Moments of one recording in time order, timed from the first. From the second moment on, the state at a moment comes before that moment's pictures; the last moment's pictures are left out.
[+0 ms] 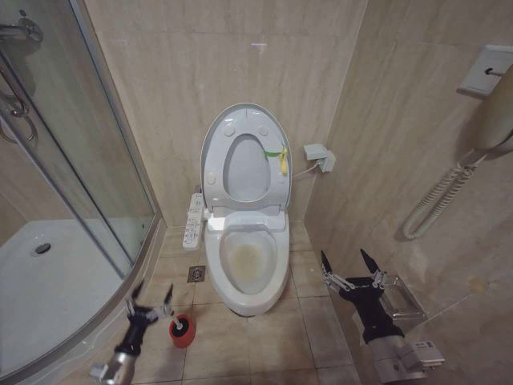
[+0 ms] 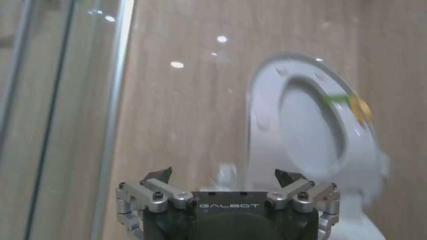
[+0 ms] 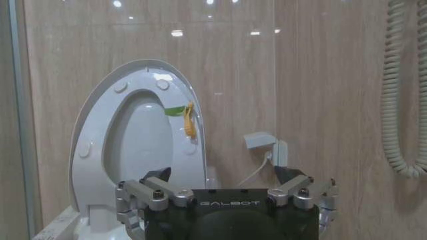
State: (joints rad) left arm 1.43 -1.32 -0.69 -1.70 -0.47 -0.50 0.34; right arm -1.76 1.39 0.60 2.38 0.21 0.03 0.06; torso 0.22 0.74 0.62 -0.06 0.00
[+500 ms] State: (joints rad) left arm 1.81 -1.39 -0.71 -2.40 -0.29 -0.01 -0.10; right arm -1.76 1.39 0.60 2.38 0.21 0.03 0.06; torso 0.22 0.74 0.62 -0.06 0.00
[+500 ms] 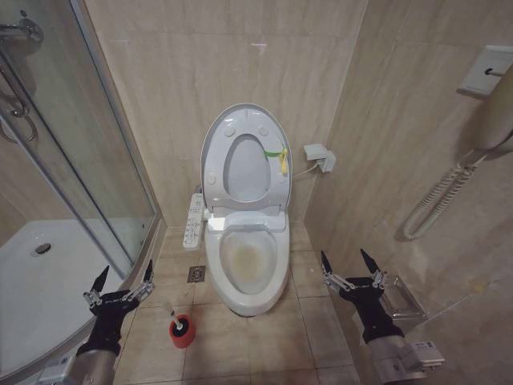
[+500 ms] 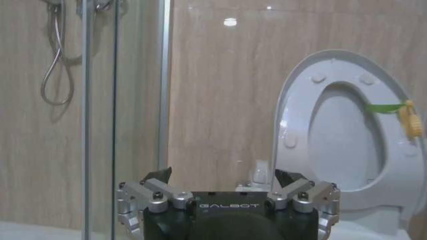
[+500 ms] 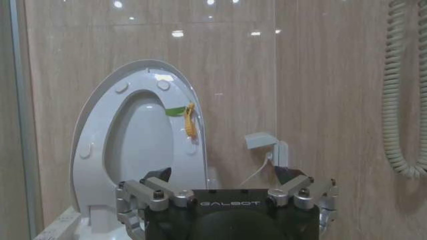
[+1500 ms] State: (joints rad) left arm 1.94 -1.43 -0.68 -2.49 -0.15 -0.06 -0.09; right arm -1.76 1.39 0.60 2.38 0.21 0.03 0.06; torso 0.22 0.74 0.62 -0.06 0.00
